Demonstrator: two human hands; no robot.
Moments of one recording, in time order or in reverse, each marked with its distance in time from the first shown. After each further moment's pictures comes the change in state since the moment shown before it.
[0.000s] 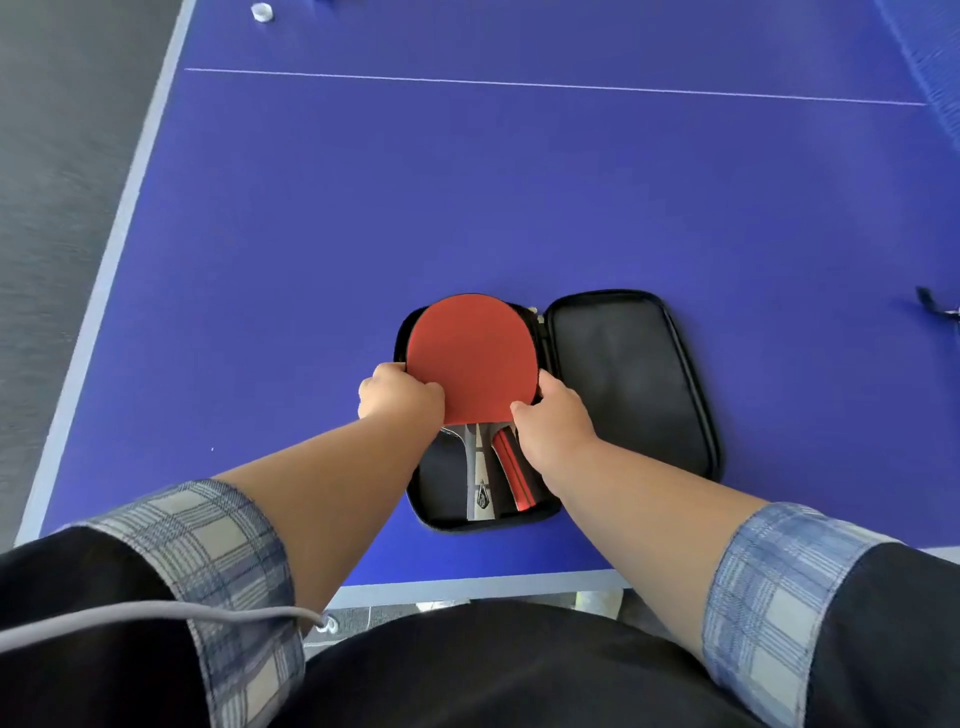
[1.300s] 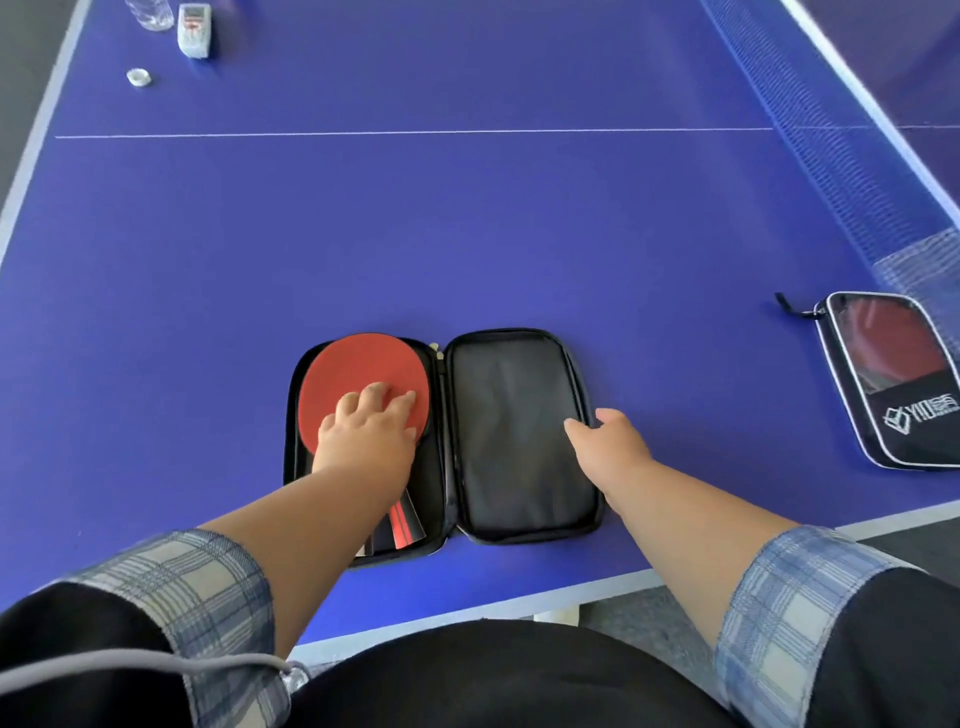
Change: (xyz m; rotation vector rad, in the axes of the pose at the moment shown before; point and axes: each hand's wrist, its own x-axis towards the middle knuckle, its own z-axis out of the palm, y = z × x) left_hand -0.024 0.026 0.070 0.834 0.030 0.650; right_hand 0.028 0.093 -0.157 -0.021 0.150 0.365
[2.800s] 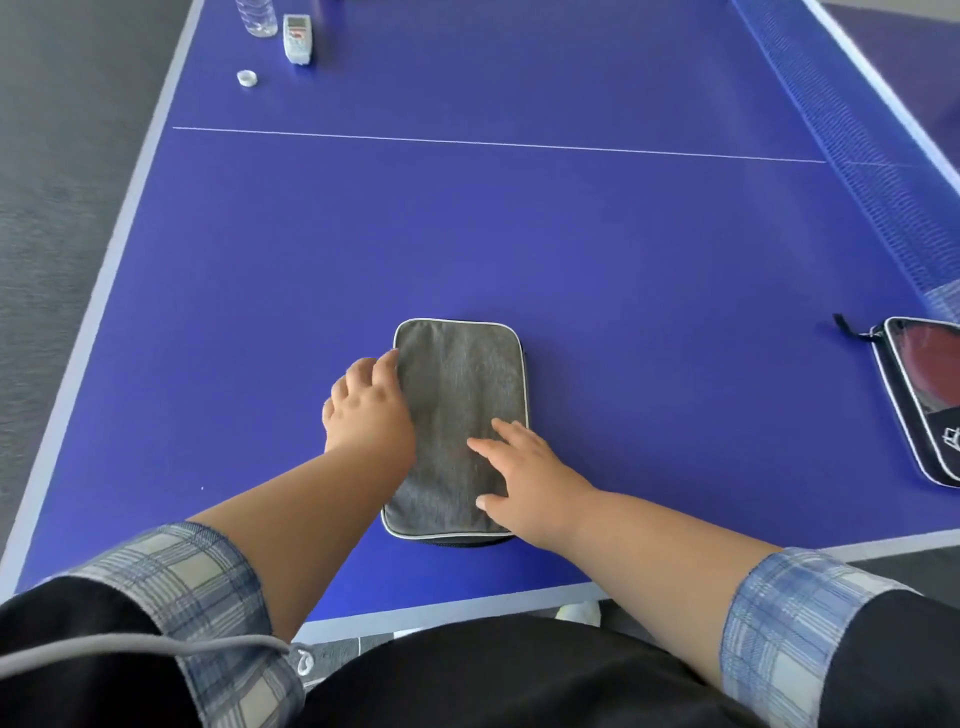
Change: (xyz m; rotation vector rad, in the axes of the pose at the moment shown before) left_hand -0.017 -0.097 -0.024 -0.242 0.146 -0.235; right_hand -0.118 -0.050 0.119 -0.584 -0.421 -0.776
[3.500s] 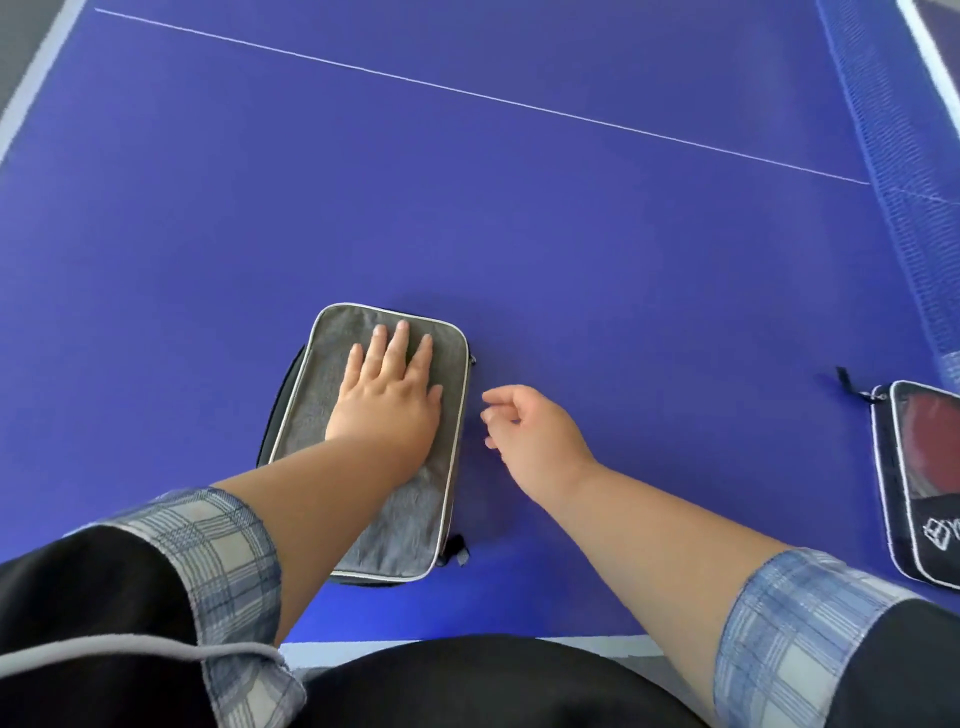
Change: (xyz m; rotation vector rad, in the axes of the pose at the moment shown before) left_hand 0.028 0.087 0.068 0.150 0.008 0.228; right_hand 0.042 0.074 -0.073 0.487 0.252 0.198
